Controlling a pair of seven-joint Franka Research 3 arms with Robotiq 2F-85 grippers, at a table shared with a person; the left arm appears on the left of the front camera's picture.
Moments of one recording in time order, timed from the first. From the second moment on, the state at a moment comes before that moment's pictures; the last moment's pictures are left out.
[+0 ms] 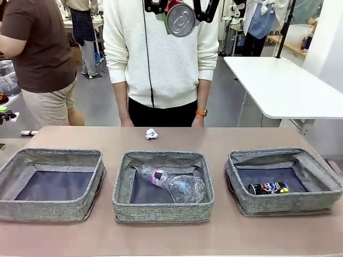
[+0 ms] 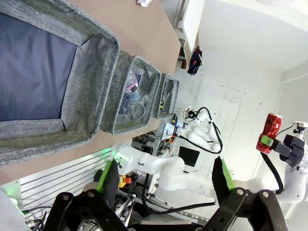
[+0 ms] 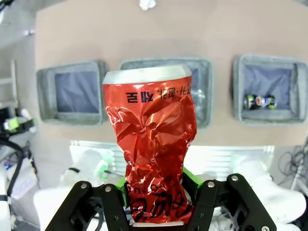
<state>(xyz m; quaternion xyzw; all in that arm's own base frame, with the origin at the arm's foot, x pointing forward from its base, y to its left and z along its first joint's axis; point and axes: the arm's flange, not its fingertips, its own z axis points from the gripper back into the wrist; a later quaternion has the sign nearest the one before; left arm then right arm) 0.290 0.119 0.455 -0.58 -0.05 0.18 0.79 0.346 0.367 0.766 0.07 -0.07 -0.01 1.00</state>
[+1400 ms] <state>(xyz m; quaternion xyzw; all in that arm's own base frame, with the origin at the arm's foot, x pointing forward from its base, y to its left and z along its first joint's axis) 0.290 0.119 0.455 -0.58 -0.05 0.18 0.79 0.345 0.369 0.766 0.07 -0.07 -0.01 1.00</state>
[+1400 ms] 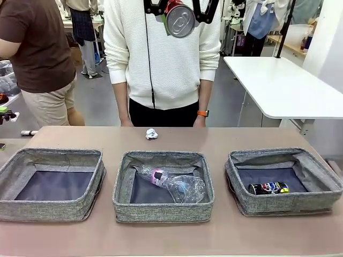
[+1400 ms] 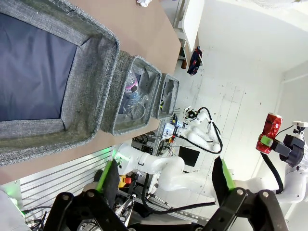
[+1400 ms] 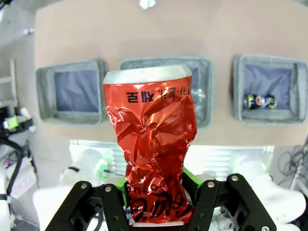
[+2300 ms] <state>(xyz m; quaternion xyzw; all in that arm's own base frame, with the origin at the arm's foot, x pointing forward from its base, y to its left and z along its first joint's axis) 0.290 0.119 0.455 -0.58 -0.05 0.18 0.79 0.345 0.369 0.766 0.07 -0.07 -0.01 1.00</state>
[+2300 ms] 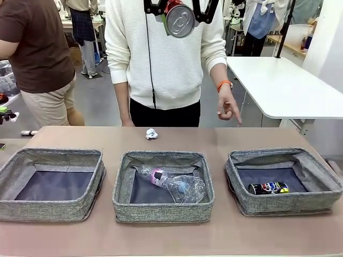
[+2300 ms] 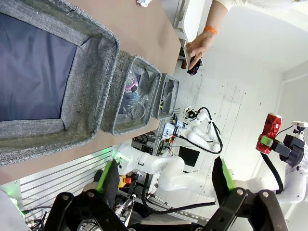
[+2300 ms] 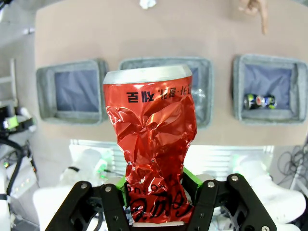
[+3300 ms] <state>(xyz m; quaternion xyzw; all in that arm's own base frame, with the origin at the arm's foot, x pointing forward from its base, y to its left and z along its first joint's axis) 0.290 0.119 0.455 -0.58 -0.05 0.18 0.79 0.352 0.357 0.756 0.06 -0.06 -0.01 1.00</state>
